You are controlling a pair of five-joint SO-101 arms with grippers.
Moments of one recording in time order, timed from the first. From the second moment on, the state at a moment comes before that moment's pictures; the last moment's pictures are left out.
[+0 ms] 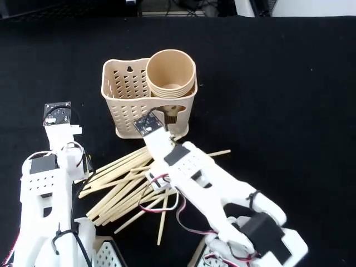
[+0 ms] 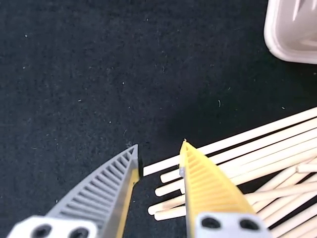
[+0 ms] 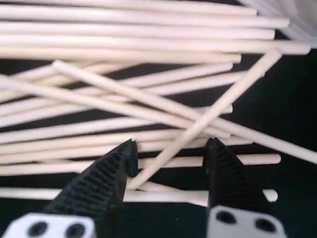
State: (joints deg) left arm -18.2 -45.1 64.2 56.7 -6.8; right arm -39.0 -14.6 52.9 52.1 -7.3
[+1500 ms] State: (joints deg) left arm -18.2 -45.1 64.2 56.7 -6.8; right arm -32.5 -38.3 75.6 54.0 43.4
